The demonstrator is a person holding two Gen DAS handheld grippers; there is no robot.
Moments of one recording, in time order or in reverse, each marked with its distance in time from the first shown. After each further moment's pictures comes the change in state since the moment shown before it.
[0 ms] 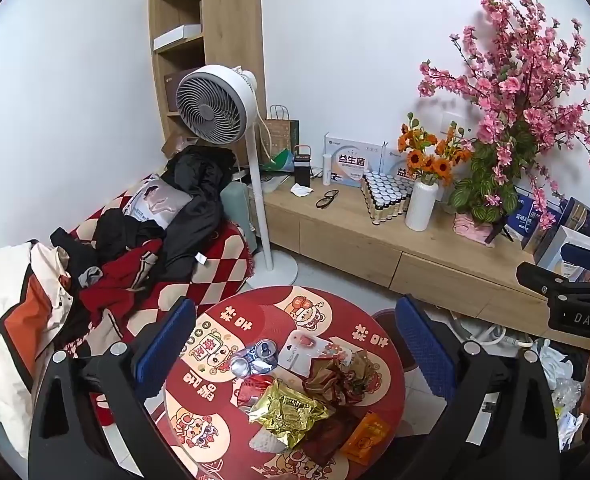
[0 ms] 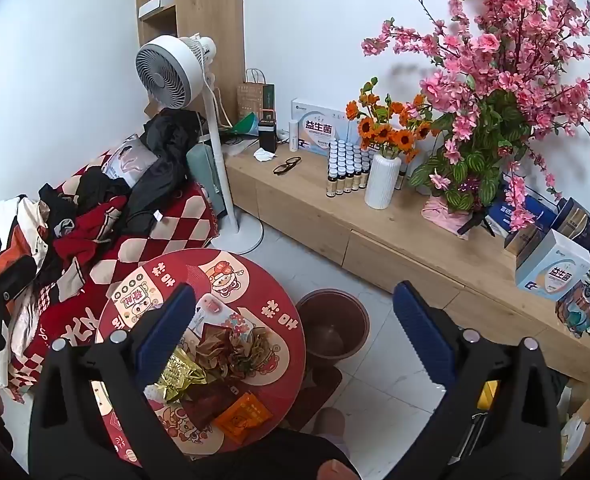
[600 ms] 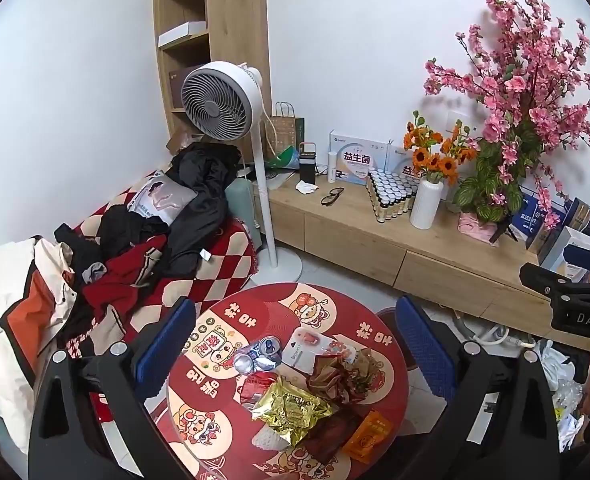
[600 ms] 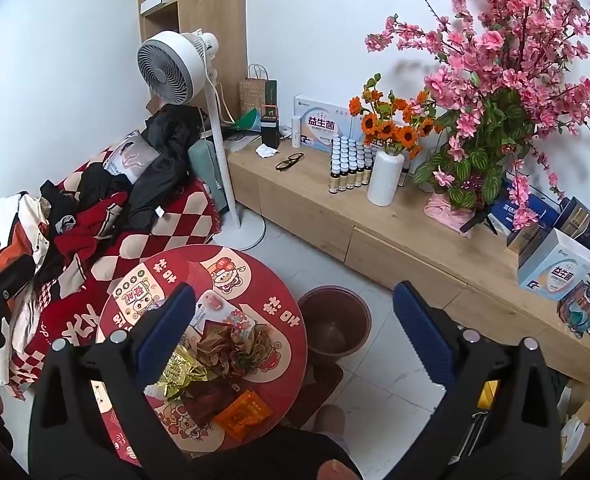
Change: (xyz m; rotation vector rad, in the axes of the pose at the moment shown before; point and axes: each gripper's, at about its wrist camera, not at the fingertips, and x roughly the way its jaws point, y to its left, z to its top) left arm 0.000 0.000 0.000 0.000 0.003 -0.001; right arm 0.003 -0.001 -0.001 -0.005 0.010 -0.004
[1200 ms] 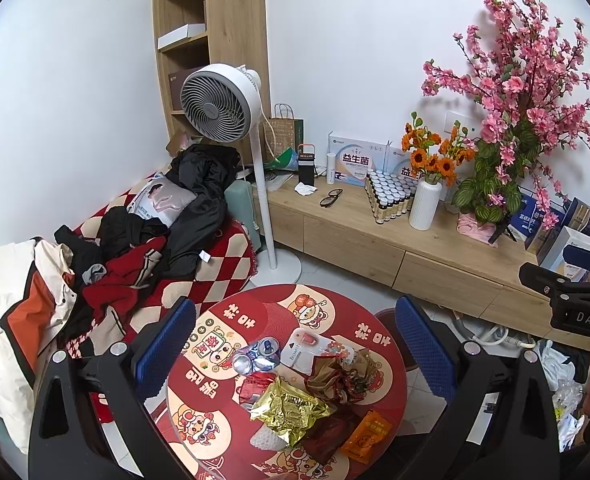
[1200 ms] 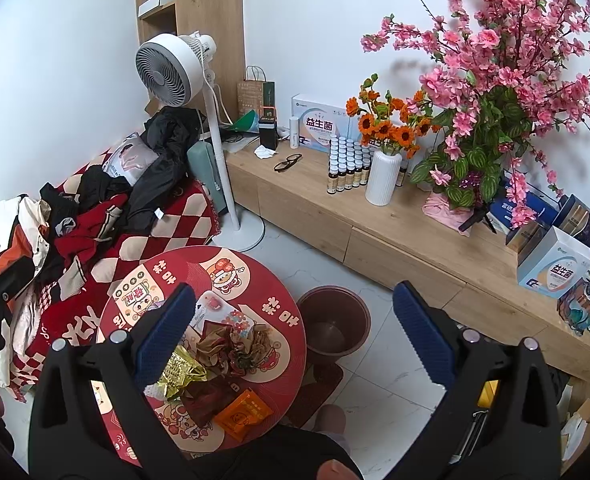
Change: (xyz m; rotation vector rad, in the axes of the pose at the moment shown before) left arm -0.001 0.003 -0.005 0.002 -0.002 0.001; right arm -0.002 -0.002 -0.001 0.003 -0.001 0.004
